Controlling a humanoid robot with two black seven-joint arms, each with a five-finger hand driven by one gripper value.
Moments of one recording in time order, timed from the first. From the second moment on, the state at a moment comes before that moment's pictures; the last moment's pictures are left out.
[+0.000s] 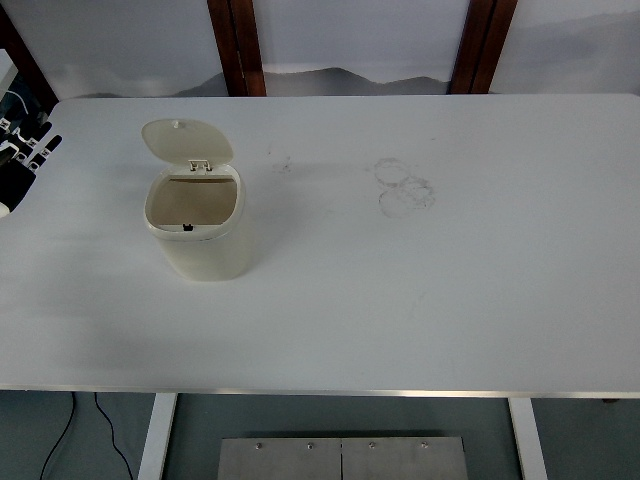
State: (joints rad) left arm -0.69 0.55 -0.74 -0.44 -0.23 -0.61 -0.17; right arm 0.07 0.00 0.33 0.16 -0.28 -0.02 -0.06
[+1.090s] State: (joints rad) left arm -0.70 0.55 -0.74 -0.44 -0.23 -0.61 -0.17; right arm 0.07 0.00 0.33 0.16 -0.28 -0.02 -0.06
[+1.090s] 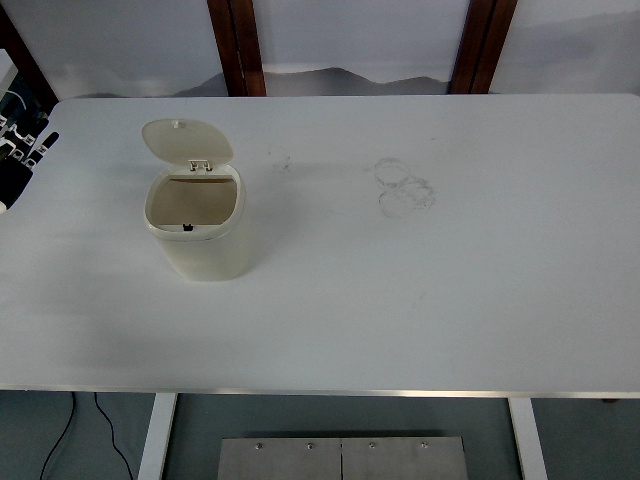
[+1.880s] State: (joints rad) left arm -0.71 0.61 -0.73 -0.47 -0.19 -0.61 -0.17; right arm 0.07 0.00 0.33 0.16 -0.28 -0.02 -0.06
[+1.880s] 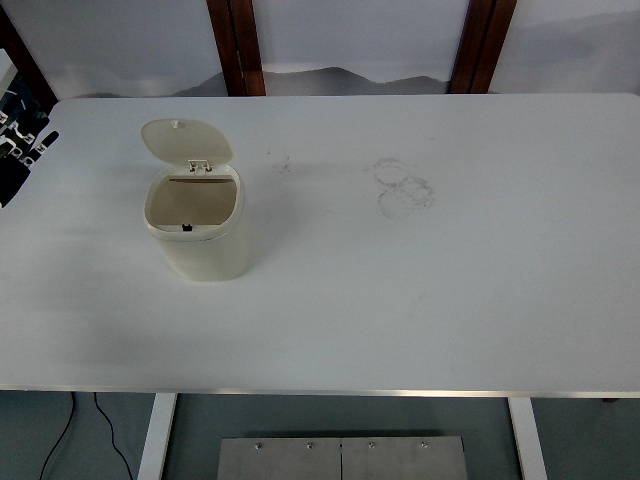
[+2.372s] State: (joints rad) left arm -0.72 0.67 -0.71 -0.57 -0.08 -0.58 -0.16; right arm 0.07 0.00 0.33 0.16 -0.28 -0.02 -0.06
